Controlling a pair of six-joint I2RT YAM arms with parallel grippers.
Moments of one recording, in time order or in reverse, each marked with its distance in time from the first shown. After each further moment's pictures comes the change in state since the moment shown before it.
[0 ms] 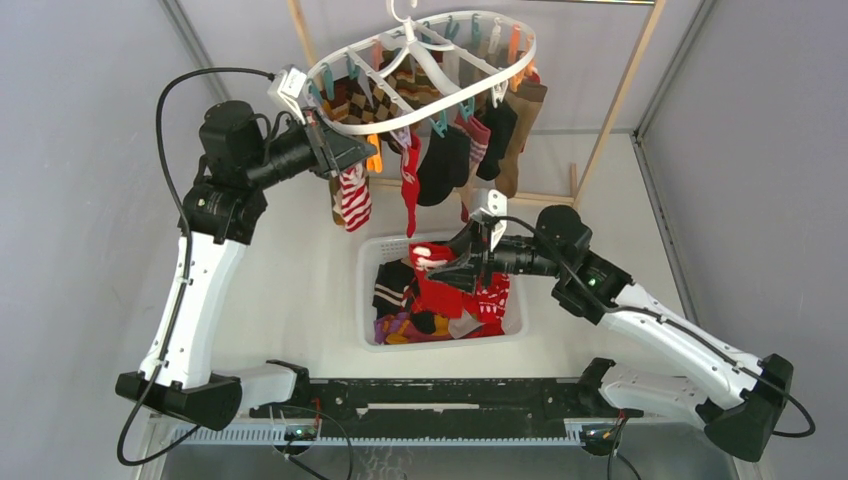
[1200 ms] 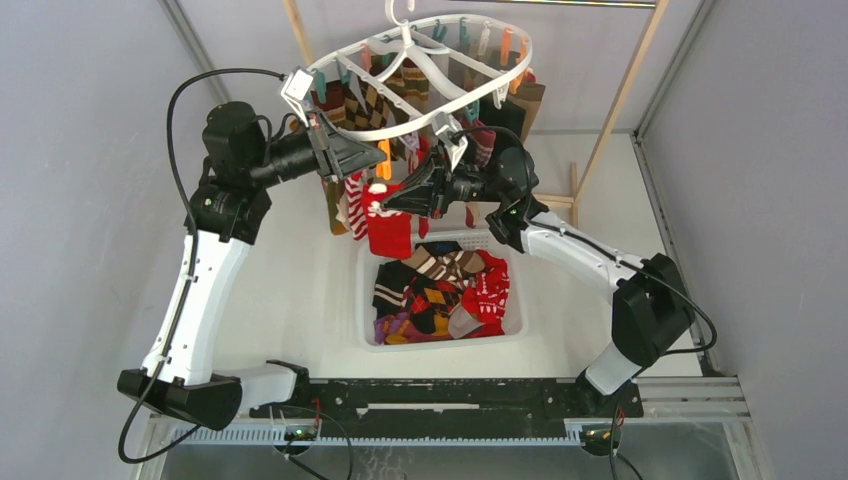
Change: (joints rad) left arm 0.001 -0.002 -0.053 0.112 0.172 -0.072; right arm -0.162 0.603 0.311 0.768 -0.353 0.497
